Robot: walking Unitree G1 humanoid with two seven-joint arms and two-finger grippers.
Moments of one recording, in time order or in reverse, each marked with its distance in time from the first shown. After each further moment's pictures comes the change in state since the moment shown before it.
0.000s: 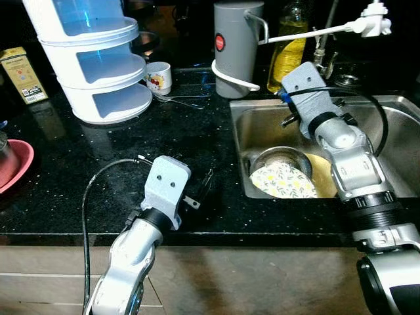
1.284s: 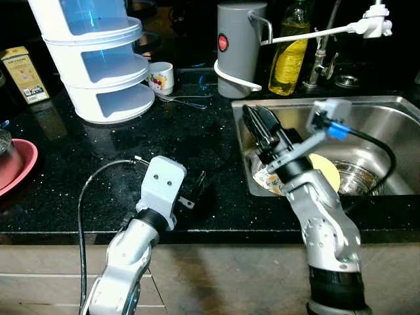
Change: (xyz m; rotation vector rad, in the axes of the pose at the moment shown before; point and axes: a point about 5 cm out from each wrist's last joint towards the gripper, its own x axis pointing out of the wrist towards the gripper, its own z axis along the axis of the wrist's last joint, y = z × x) left arm -0.002 0.009 -0.008 0.012 0.068 0.042; right arm -0.083 0.082 0.009 0.951 -0.358 0.325
